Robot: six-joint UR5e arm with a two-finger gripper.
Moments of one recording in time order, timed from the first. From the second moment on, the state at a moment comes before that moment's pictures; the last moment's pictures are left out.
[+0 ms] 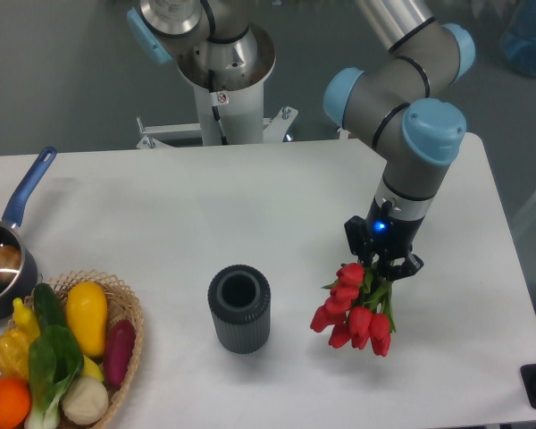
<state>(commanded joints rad) 2.68 -1.98 -1.65 -1.00 1.31 1.44</state>
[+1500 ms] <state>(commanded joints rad) 2.69 -1.98 -1.73 -1.00 1.31 1.51</state>
